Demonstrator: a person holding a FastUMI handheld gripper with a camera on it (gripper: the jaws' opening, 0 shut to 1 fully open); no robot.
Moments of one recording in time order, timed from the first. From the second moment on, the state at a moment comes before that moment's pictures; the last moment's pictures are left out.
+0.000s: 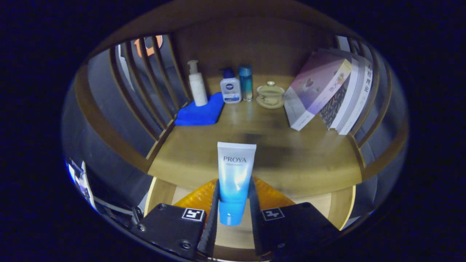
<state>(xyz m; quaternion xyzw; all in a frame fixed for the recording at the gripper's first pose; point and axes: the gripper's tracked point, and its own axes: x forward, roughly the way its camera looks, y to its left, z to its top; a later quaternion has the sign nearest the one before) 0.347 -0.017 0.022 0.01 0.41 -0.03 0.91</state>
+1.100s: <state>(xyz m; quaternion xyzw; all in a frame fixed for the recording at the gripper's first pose) 0.430 -0.030 -0.016 -0.08 0.34 -0.06 0.94</state>
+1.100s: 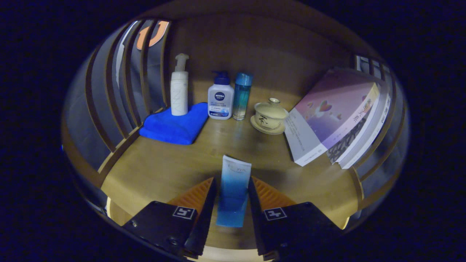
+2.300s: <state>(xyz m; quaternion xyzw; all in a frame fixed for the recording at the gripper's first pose) 0.162 0.018 0.058 -0.04 0.15 0.01 0.99</state>
